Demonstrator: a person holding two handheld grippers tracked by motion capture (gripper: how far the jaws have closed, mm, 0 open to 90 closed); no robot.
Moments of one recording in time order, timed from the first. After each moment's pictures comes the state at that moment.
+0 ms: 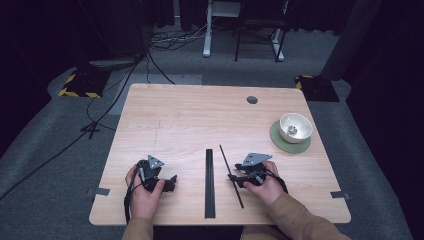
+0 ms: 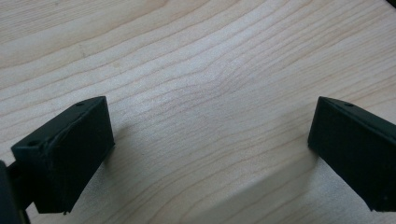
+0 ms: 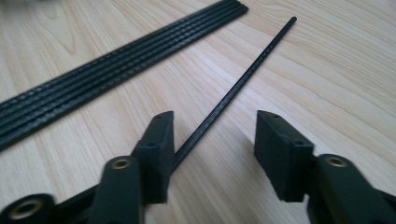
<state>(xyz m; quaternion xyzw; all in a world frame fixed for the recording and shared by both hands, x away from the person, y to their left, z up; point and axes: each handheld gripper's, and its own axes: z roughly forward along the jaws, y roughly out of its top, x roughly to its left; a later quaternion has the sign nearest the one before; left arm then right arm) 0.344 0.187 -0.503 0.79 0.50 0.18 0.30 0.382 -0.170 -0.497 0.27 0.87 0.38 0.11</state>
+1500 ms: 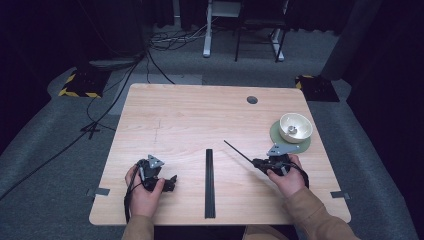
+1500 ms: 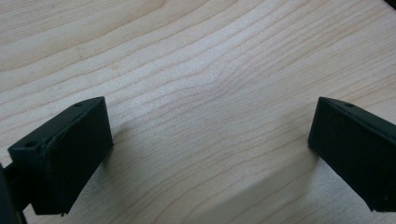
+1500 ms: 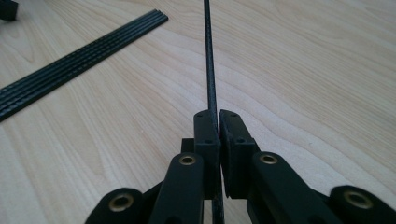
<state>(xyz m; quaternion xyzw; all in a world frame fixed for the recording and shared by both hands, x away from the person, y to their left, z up) 0.347 0.188 -0.503 0.80 0.50 0.17 0.30 0.394 -0.235 -0.469 0.32 0.85 0.39 0.13</state>
